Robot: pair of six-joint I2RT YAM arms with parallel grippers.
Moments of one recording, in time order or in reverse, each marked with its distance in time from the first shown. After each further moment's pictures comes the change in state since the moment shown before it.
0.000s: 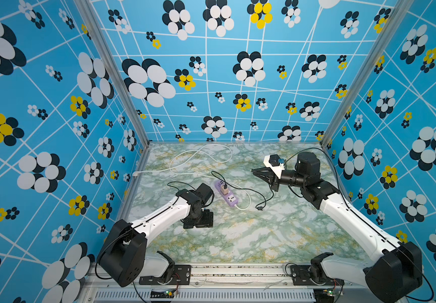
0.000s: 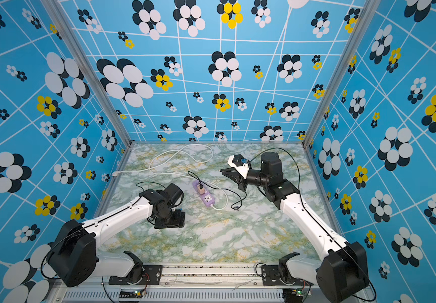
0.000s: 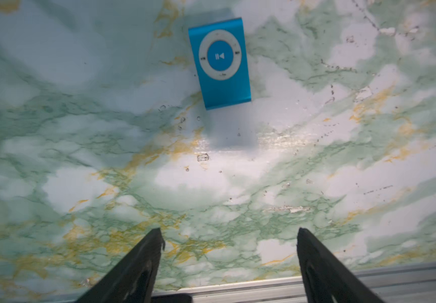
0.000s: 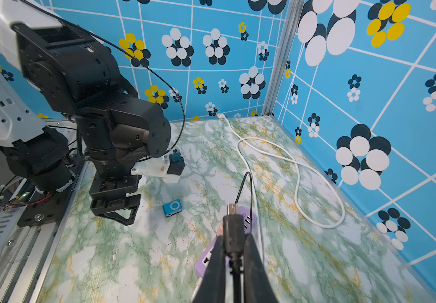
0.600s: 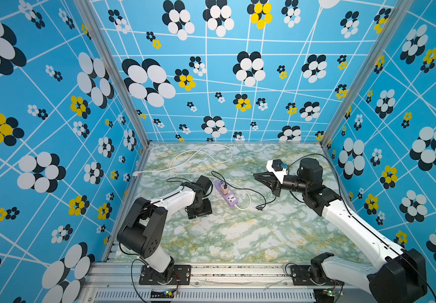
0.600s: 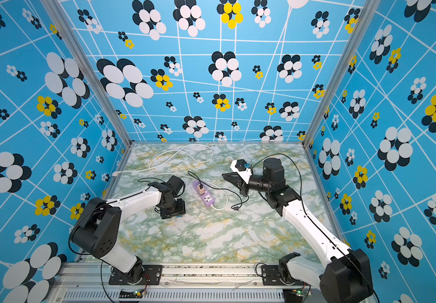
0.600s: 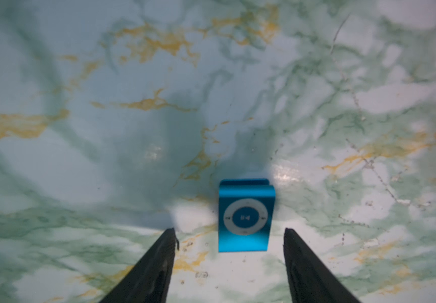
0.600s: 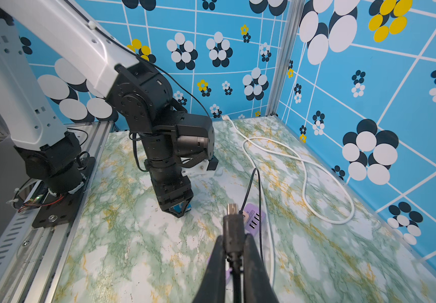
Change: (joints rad) left arm 0.128 0.270 0.091 0.183 -0.004 -0.074; right arm -0.005 -0.063 -0.097 0.078 -0.015 0.052
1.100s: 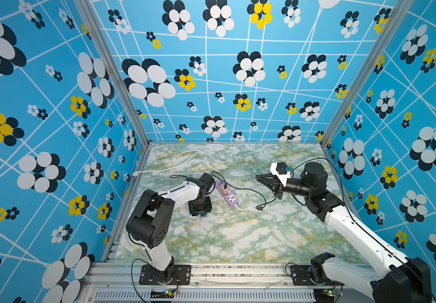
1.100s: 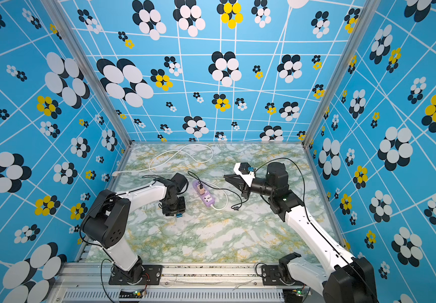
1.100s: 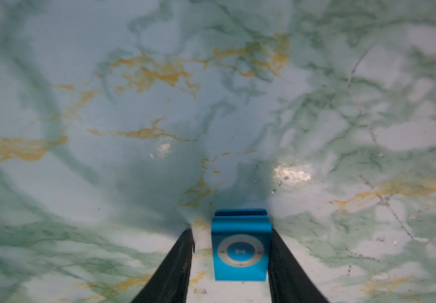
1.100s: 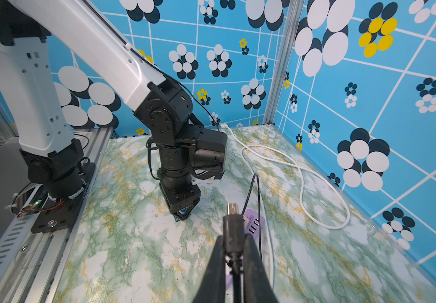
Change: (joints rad) left arm 0.000 0.097 0.079 -0.058 -0.031 -0.017; right arm -0.011 -0.057 -0.055 0.061 -0.008 0.030
